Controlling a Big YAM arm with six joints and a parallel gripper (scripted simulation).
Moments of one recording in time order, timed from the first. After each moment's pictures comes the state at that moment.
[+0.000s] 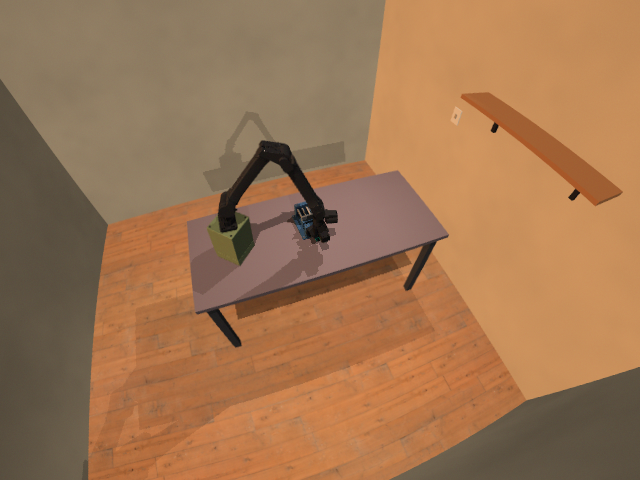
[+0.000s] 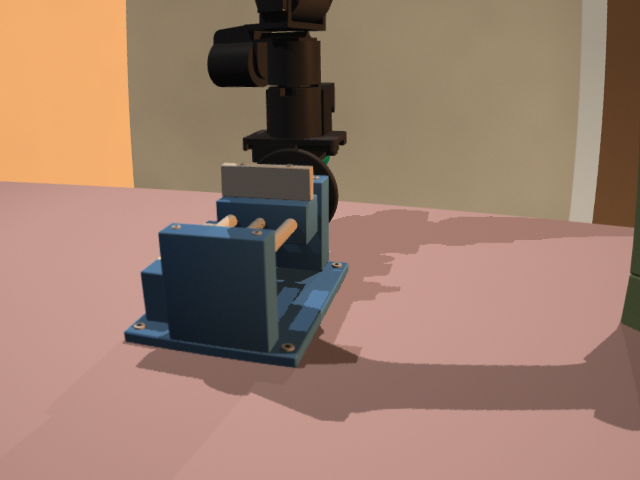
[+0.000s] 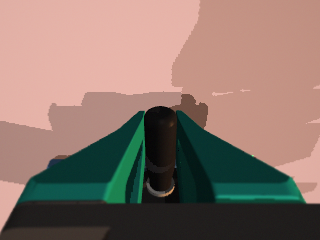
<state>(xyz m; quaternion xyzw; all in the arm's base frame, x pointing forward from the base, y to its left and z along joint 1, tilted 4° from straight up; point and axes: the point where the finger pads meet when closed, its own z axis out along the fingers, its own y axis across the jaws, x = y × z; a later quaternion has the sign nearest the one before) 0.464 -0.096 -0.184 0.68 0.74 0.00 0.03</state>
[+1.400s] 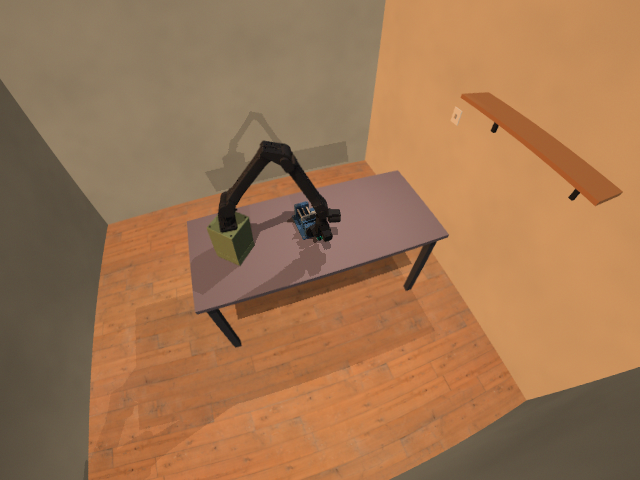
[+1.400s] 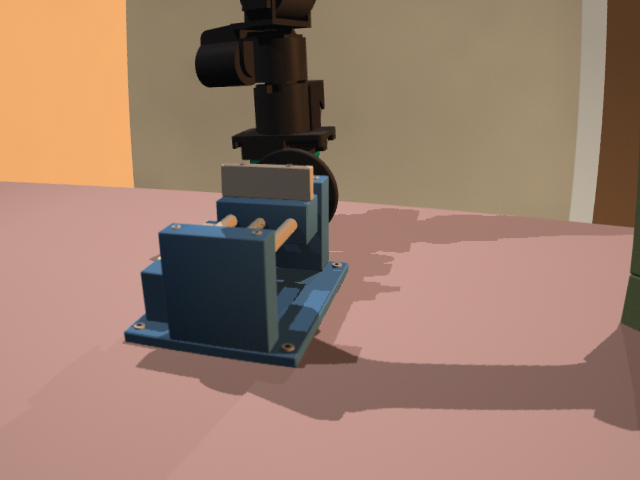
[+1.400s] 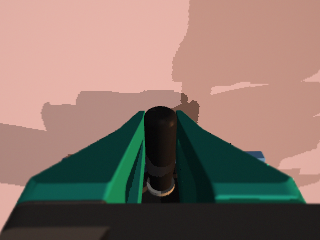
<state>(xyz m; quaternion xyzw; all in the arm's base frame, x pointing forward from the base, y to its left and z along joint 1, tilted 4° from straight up) 0.474 -0.096 -0.180 0.68 0.73 -0.01 0.02</state>
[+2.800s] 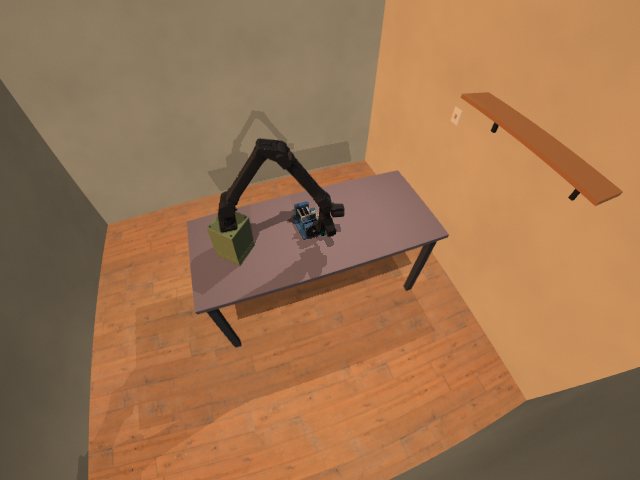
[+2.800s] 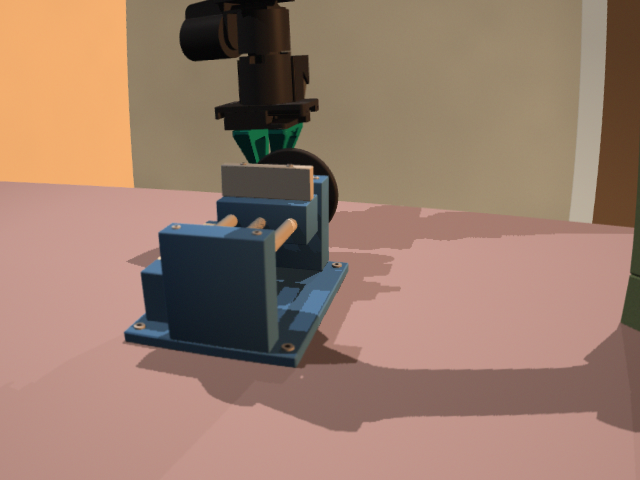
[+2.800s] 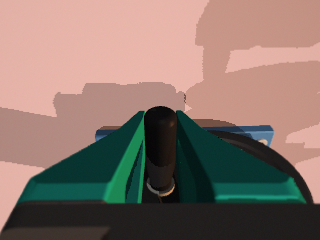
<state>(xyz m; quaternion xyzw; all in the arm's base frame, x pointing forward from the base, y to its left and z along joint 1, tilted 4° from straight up) 0.492 -0.092 -0.147 0.68 0.73 -0.01 0.02</state>
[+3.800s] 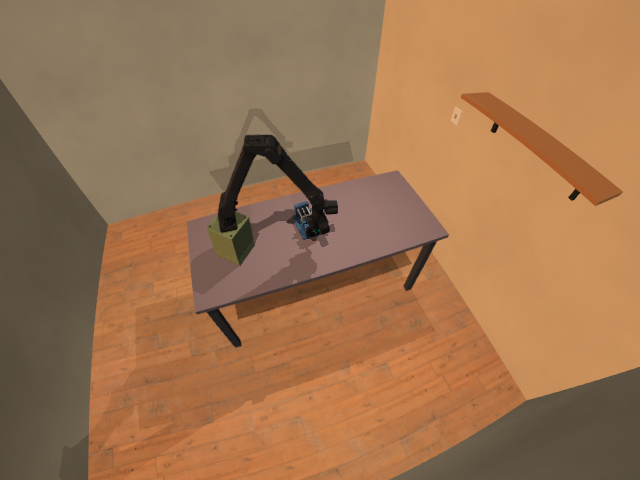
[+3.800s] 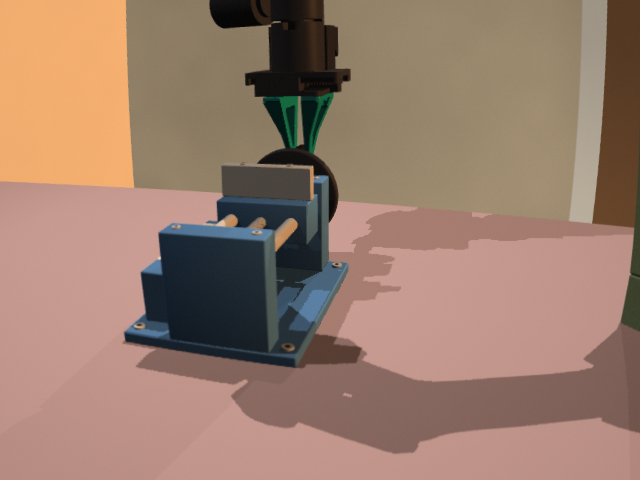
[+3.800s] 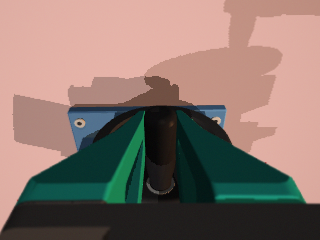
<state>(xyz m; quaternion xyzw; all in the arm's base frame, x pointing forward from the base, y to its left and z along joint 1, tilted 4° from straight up) 0.456 -0.093 -0.113 0.68 0.73 0.00 0.03</state>
